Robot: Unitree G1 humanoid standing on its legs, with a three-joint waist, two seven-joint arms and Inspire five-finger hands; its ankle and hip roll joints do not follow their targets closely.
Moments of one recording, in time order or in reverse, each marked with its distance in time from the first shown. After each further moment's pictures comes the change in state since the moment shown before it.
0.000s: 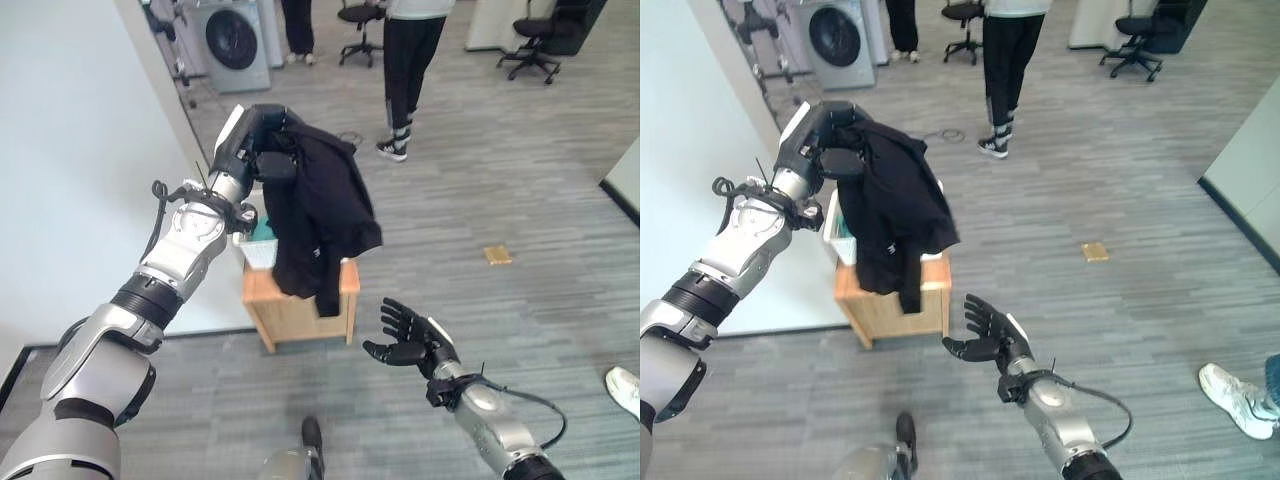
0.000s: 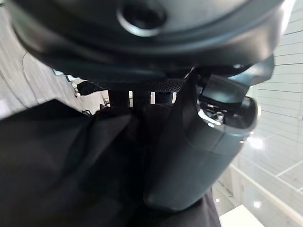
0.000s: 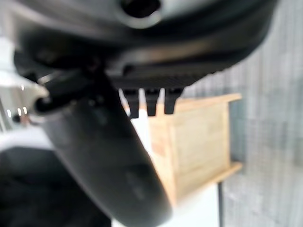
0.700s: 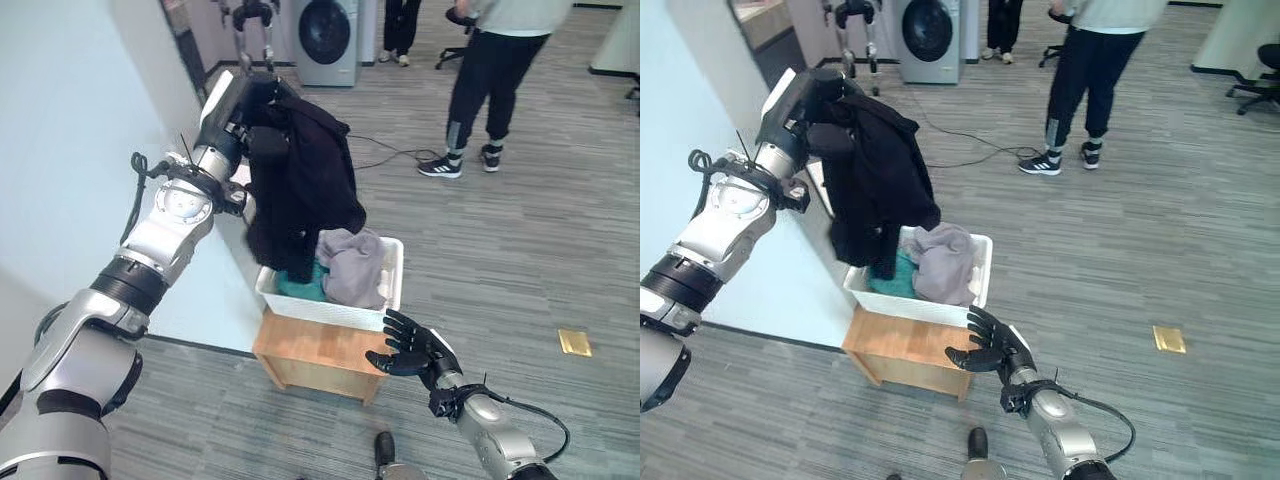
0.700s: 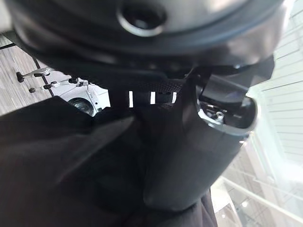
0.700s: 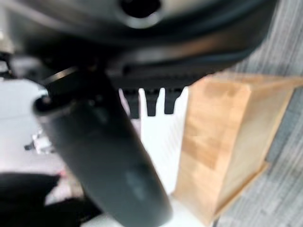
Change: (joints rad) left arm -0.116 0.049 -0.023 0.100 0.029 -0.006 -0.013; right arm 0.010 -0.004 -0.055 0.045 -0.021 0.012 0.042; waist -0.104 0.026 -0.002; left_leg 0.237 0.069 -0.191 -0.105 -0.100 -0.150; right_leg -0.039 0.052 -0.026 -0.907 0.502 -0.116
